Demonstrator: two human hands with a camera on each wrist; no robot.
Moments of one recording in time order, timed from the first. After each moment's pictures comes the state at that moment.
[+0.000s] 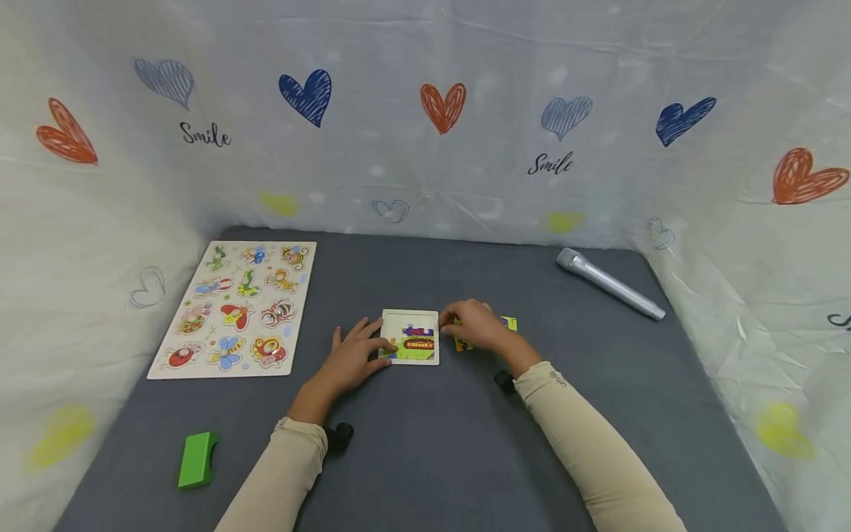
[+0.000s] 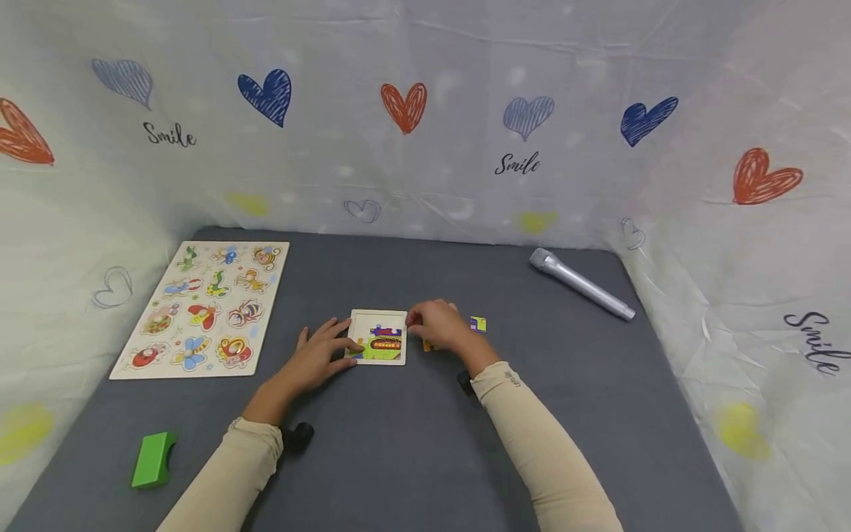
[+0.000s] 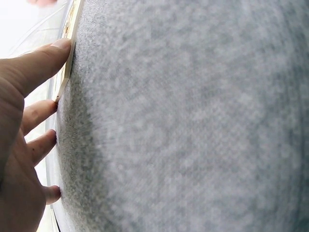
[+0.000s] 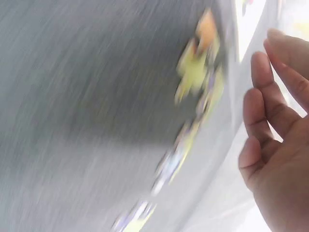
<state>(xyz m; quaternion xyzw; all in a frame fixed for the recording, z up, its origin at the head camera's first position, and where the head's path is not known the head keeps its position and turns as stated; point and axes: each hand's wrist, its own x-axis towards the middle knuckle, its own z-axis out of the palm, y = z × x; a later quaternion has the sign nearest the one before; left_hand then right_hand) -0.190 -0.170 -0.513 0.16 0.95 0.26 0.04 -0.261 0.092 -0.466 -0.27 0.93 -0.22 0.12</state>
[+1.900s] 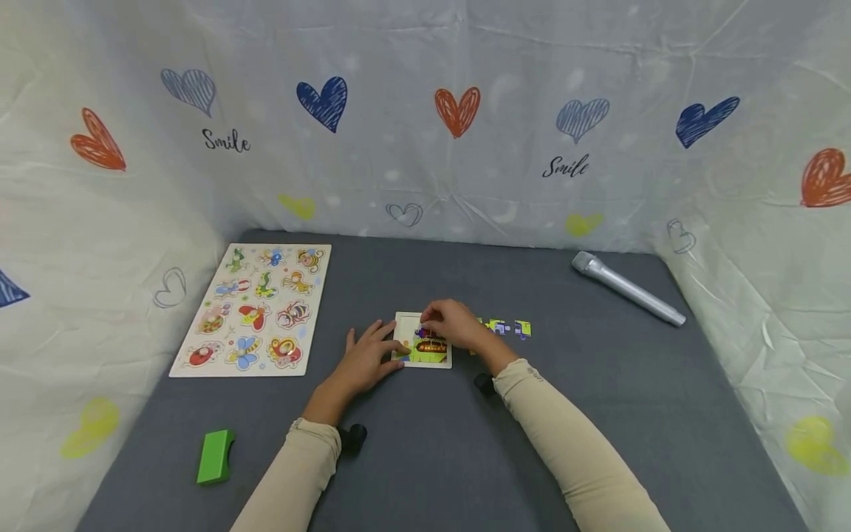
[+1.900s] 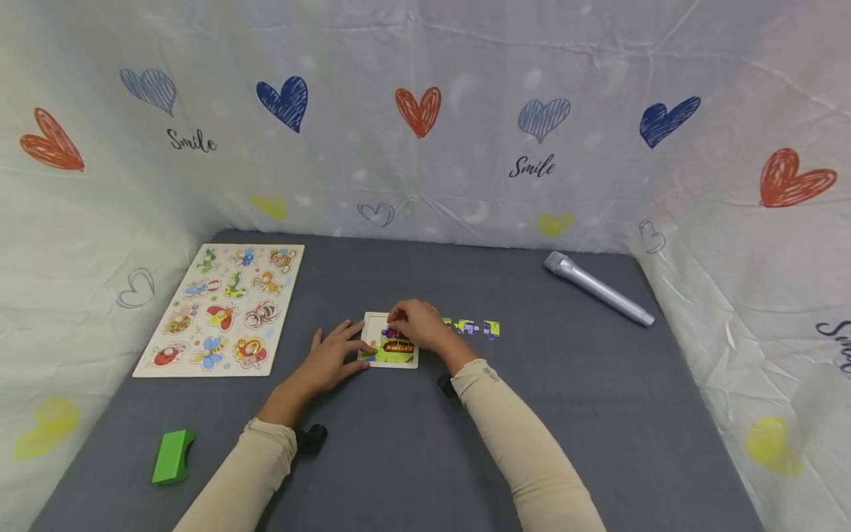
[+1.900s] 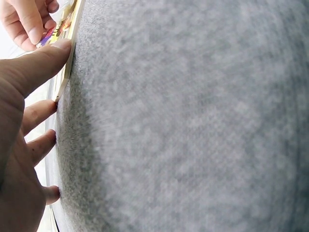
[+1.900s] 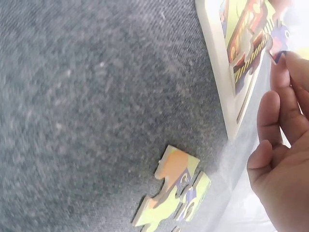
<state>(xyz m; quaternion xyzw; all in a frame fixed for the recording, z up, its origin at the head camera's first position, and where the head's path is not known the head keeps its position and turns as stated) -0.190 -0.169 -0.513 0.16 0.96 0.25 0.04 -0.271 0.042 -0.479 -0.24 0.89 -0.34 0.16</state>
